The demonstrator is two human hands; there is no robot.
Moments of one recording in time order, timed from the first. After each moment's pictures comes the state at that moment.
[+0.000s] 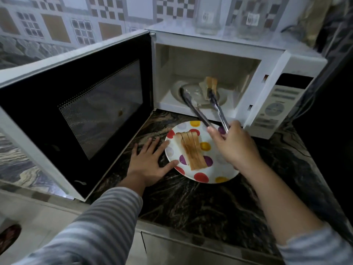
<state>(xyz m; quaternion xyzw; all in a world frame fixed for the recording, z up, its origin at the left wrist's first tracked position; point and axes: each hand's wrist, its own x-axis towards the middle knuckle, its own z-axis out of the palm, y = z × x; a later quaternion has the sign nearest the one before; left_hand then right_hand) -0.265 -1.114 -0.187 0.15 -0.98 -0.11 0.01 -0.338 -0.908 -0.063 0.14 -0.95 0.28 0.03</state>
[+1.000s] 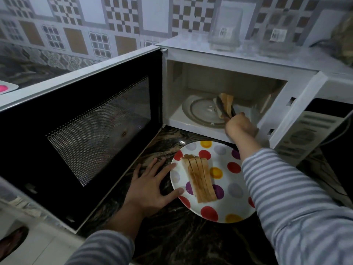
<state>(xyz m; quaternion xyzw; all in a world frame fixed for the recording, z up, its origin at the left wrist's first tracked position) -0.267 -1.120 -0.187 0.15 -0.98 -0.15 0.04 -0.528 -0.987 -0.085 -0.03 -0.97 0.23 0.03</state>
